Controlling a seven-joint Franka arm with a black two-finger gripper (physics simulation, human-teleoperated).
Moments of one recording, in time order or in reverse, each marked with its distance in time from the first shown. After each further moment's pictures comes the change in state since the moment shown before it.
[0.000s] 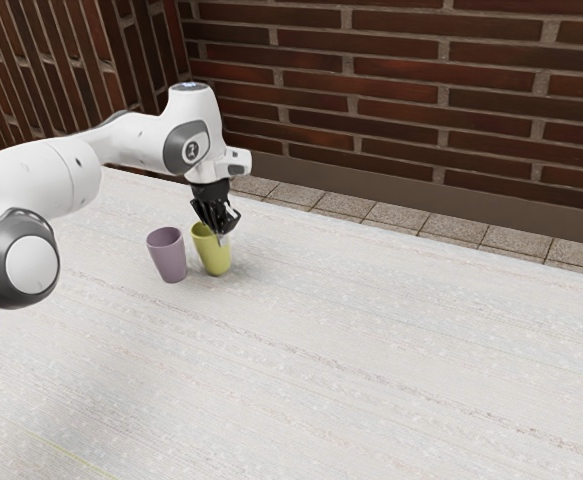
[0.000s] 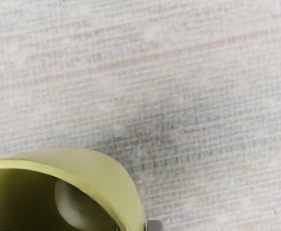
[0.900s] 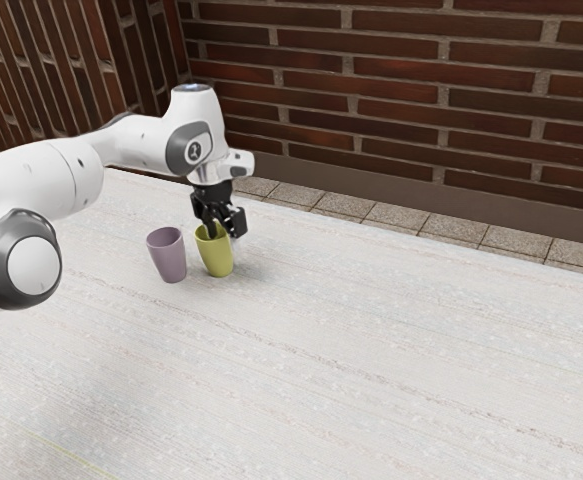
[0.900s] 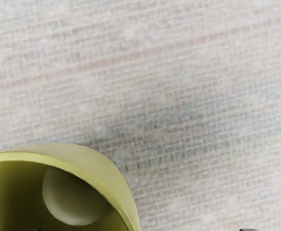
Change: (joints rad) arm -0.009 0.006 0.006 0.001 -0.022 -0.004 0.028
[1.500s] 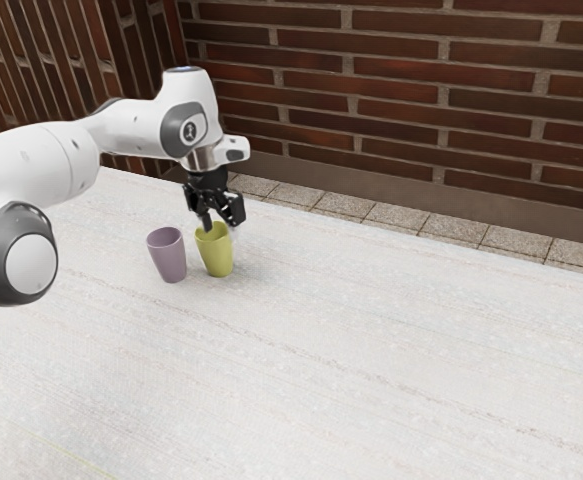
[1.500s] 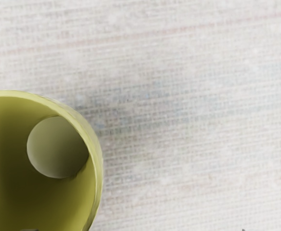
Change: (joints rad) arm -0.078 -0.105 0.147 -0.054 -0.174 -0.056 -0.034
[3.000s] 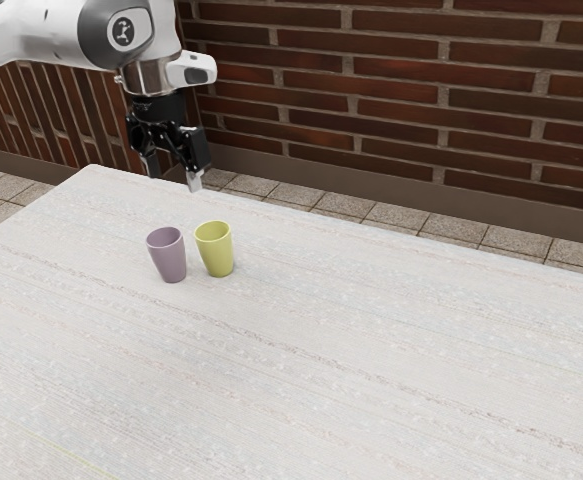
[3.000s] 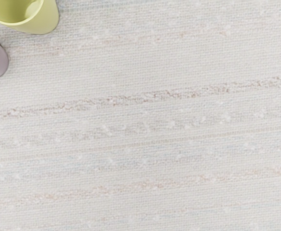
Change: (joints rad) arm -0.370 -0.705 0.333 -0.492 -0.093 -0.205 -0.112
